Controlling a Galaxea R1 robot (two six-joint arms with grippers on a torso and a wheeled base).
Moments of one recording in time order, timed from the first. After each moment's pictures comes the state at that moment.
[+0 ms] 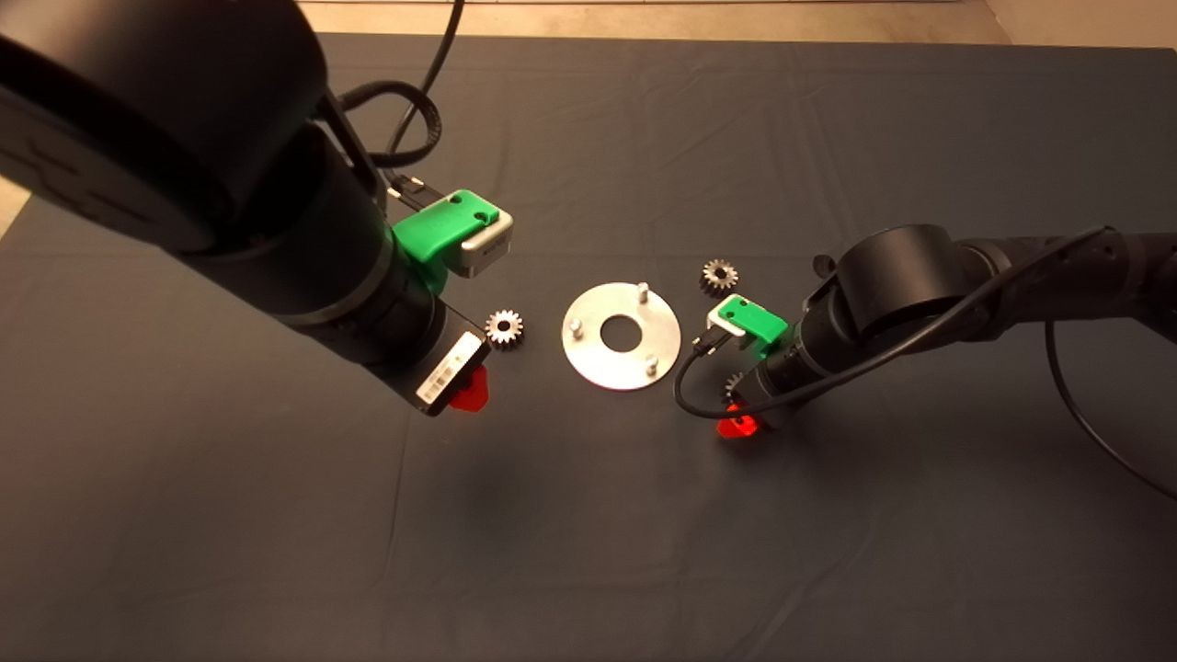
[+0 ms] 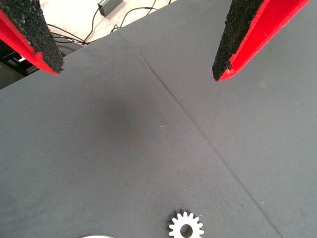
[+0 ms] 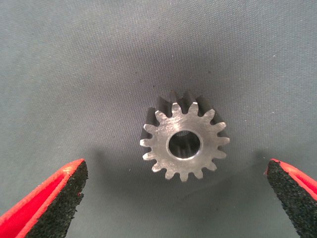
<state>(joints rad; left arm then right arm) -0.78 2.50 -0.63 0.09 1.53 -1.27 0.23 2.52 -0.91 -0.50 -1.53 0.95</state>
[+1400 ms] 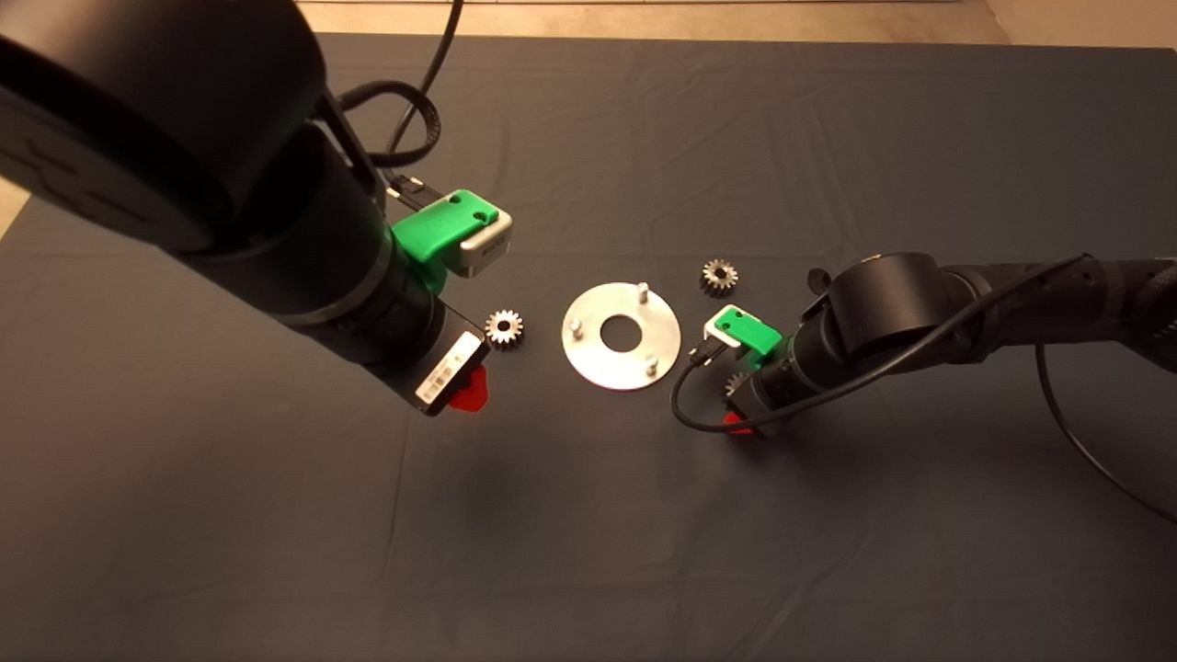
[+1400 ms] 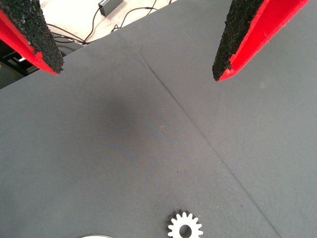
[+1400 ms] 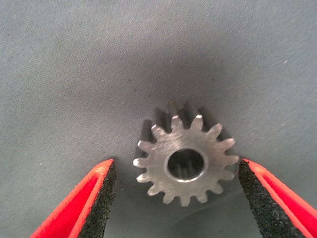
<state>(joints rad) -0.78 2.50 -0.63 0.09 1.53 -1.27 0.19 2.52 -0.91 -0.59 -1.53 0.94</state>
